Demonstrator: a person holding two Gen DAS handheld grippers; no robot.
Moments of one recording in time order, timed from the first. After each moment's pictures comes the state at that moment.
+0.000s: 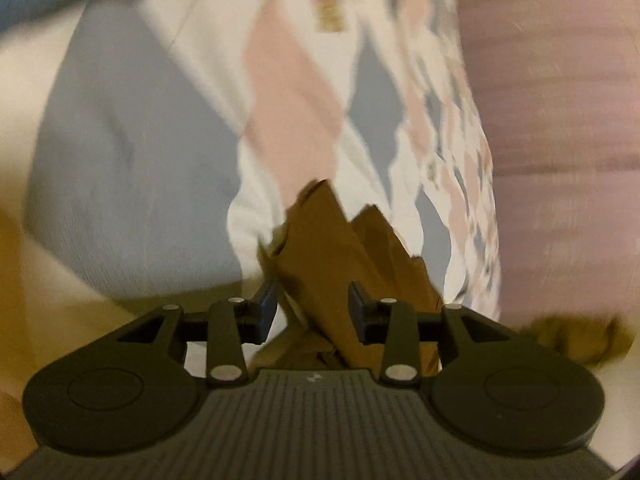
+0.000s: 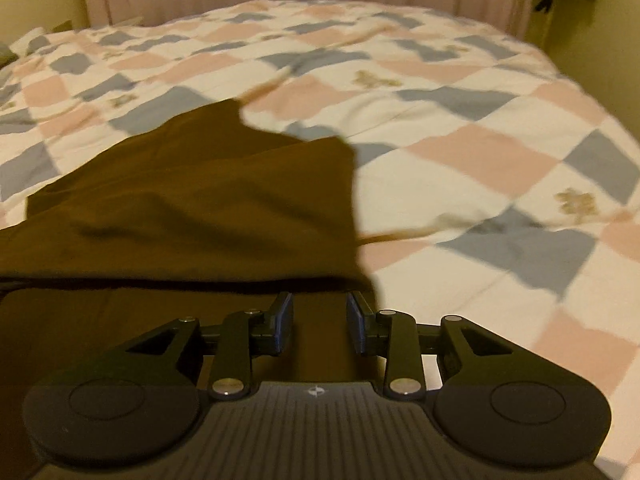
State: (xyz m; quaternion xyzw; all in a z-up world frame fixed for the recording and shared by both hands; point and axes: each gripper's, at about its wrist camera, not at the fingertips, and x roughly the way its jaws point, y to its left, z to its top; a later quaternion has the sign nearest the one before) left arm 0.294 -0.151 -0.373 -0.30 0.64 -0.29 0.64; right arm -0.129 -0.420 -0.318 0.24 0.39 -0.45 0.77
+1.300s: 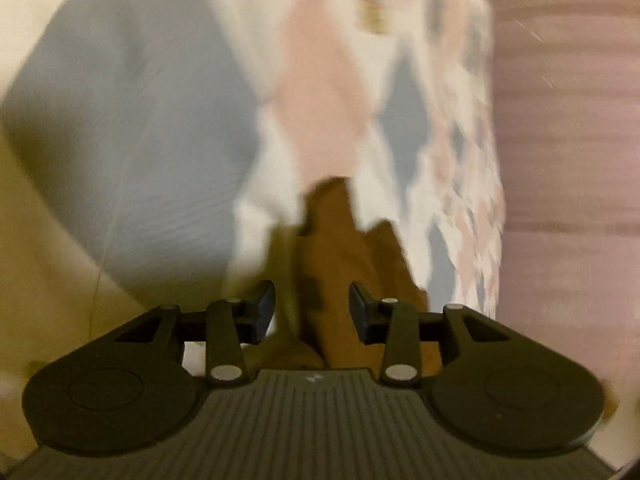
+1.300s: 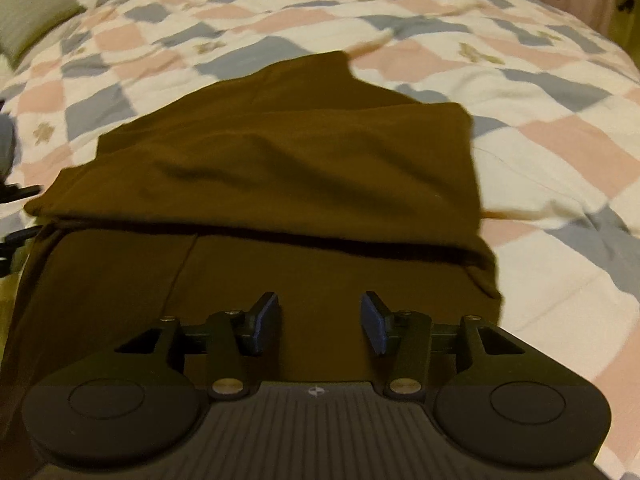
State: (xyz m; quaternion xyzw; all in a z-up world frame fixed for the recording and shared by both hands) left arm 0.270 -0.175 -0.409 -0.38 0.63 -0.21 0.64; right arm -0.094 -0.400 -0.333 0.24 0.44 -0.33 0.80
